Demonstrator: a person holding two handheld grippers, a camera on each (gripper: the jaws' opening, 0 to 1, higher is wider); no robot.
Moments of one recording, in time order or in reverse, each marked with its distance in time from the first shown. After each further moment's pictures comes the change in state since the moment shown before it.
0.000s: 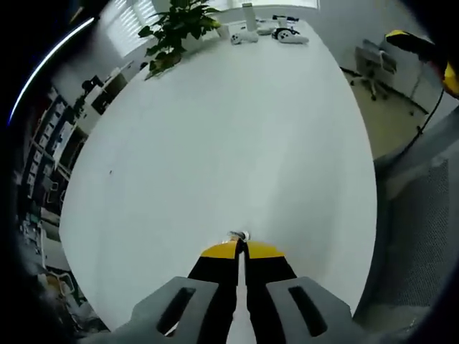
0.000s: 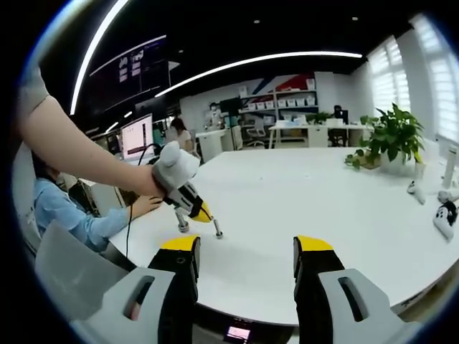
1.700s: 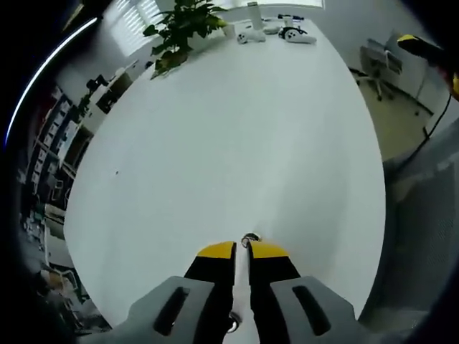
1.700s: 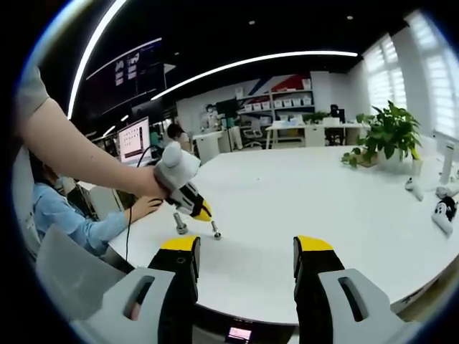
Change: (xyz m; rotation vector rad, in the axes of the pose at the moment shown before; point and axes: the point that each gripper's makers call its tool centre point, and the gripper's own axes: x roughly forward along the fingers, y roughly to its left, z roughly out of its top) left arm -0.002 0.010 0.004 -0.012 -0.002 0.042; right arm -0.001 -0.005 0.000 0.022 -0.009 -0.016
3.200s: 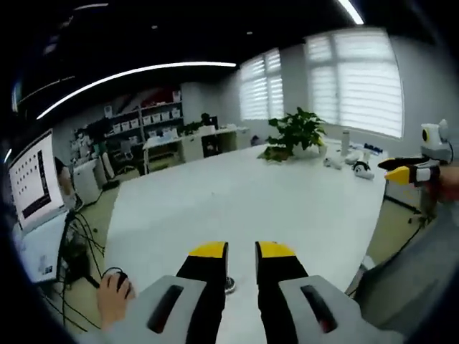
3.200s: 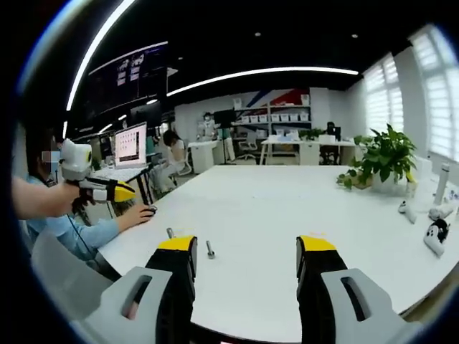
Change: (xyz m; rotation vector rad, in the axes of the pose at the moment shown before) left arm -0.204 0.001 -0.071 -0.500 -0.642 0.395; right arm 0.014 0.012 0.047 -0.047 -0.107 -0.051
